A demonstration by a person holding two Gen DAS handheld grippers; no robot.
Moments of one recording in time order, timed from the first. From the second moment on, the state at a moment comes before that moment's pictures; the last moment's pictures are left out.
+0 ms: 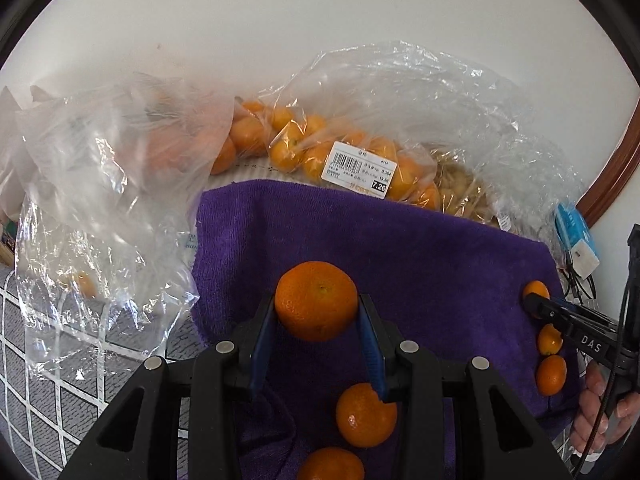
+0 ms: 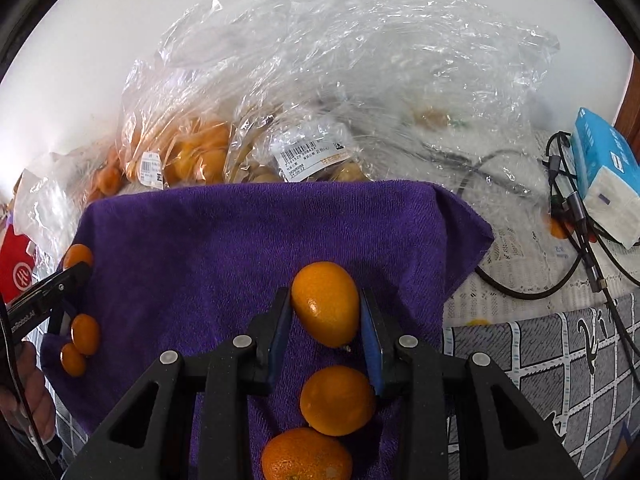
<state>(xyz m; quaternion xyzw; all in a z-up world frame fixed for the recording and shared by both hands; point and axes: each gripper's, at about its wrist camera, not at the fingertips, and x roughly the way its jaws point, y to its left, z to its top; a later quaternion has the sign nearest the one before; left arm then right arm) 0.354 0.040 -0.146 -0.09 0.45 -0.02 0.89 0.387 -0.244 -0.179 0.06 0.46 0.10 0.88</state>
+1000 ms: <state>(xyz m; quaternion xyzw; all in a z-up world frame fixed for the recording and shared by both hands) 0.222 0.061 -0.105 -0.07 0.38 0.00 0.92 0.201 -0.232 -0.134 0.05 0.37 0.09 0.92</state>
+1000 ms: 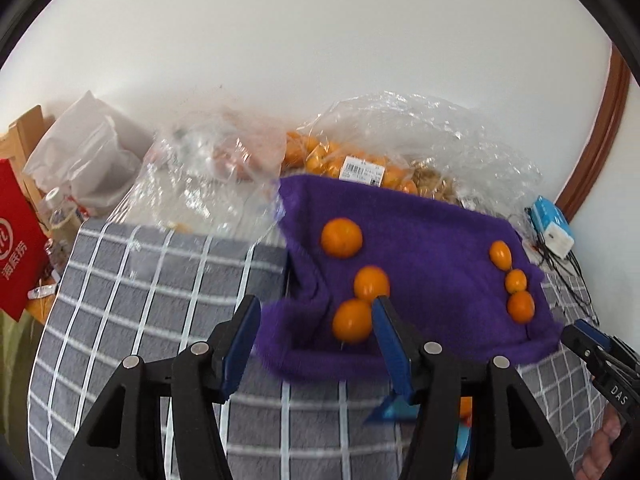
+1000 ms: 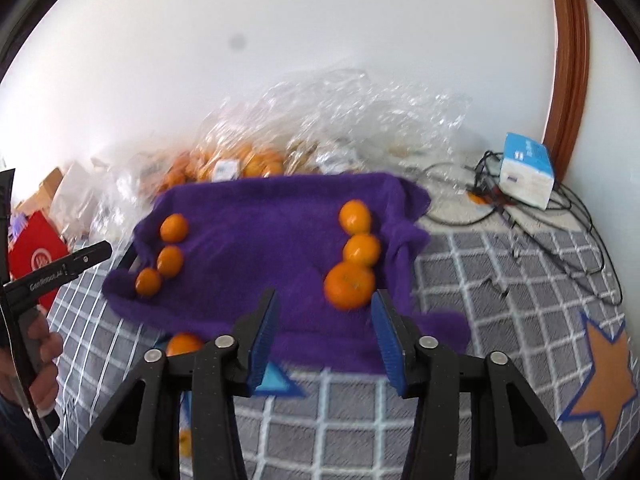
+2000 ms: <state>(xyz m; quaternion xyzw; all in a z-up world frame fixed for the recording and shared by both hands) 0.146 0.016 -0.142 -0.05 0.41 -0.09 0.91 0.153 -0.214 -0.165 -0.01 0.35 0.14 0.93</state>
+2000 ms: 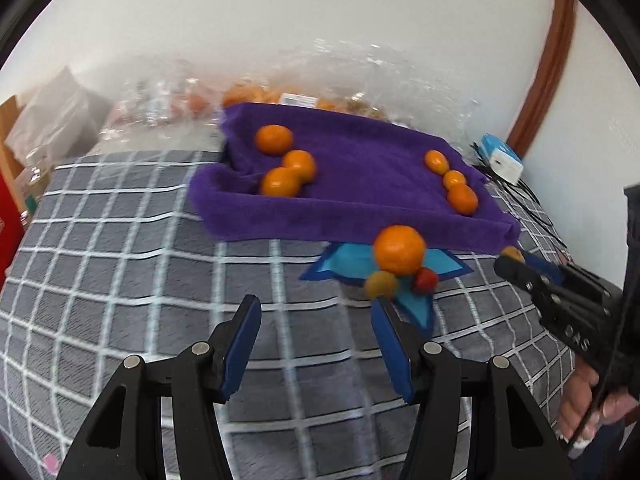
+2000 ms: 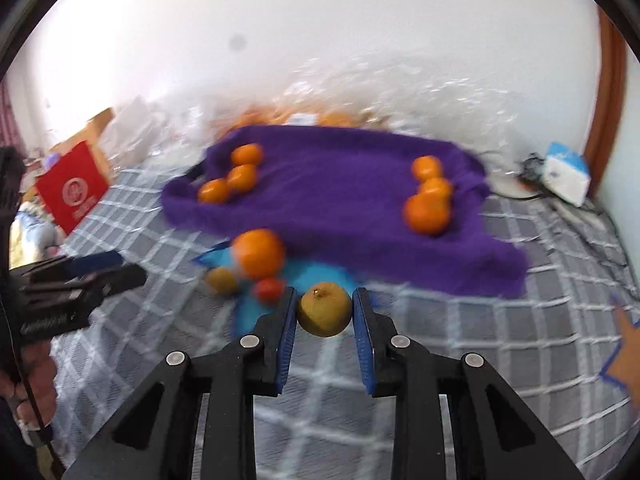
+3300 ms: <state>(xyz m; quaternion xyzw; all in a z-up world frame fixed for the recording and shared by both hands) 0.167 0.048 -0.176 -0.08 0.41 -0.06 0.91 0.181 -0.242 -0.206 0.00 0.39 0.09 0.91</state>
